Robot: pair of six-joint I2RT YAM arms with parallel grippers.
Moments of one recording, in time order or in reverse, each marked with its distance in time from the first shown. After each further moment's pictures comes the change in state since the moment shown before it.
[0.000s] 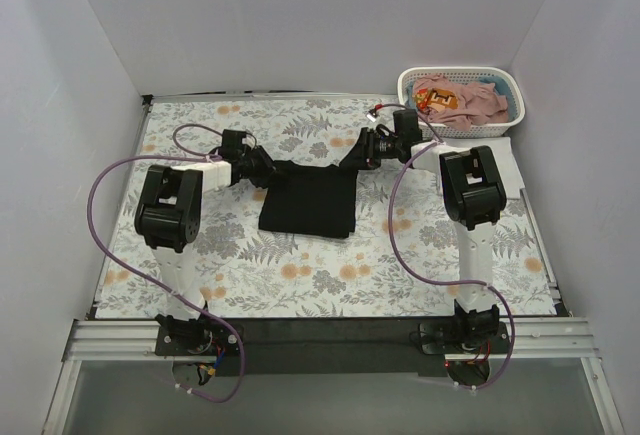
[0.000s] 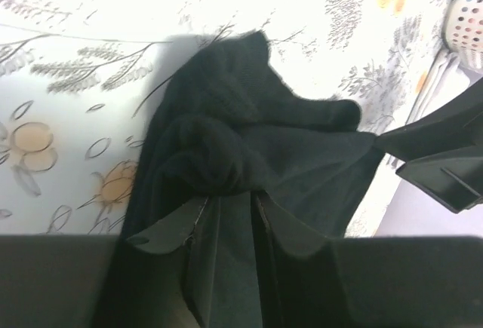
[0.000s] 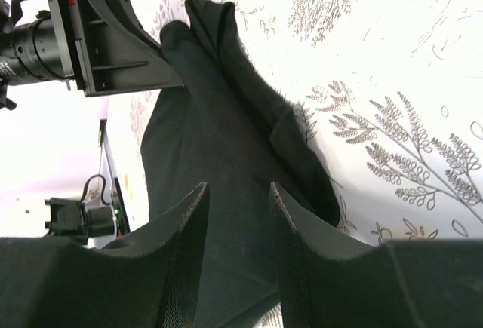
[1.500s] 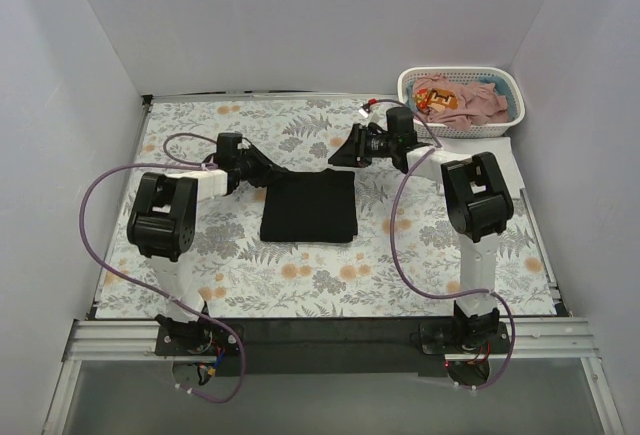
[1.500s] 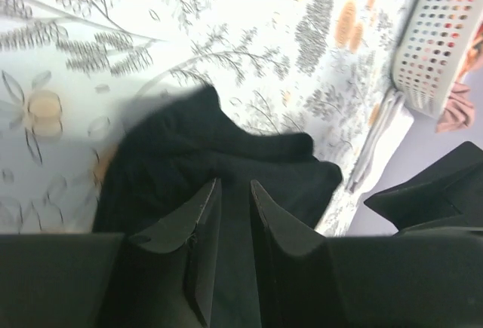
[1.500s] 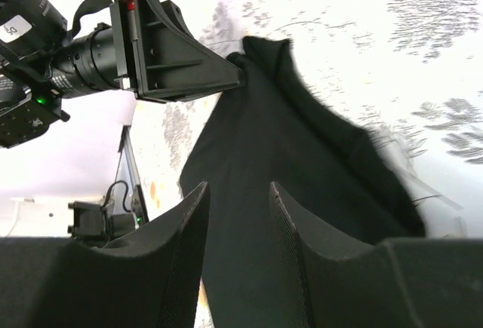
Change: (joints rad) left arm 0.002 -0.105 -0.129 0.154 -0.058 -0.173; right arm 0.069 -0.156 -0.127 0.166 0.051 0.130
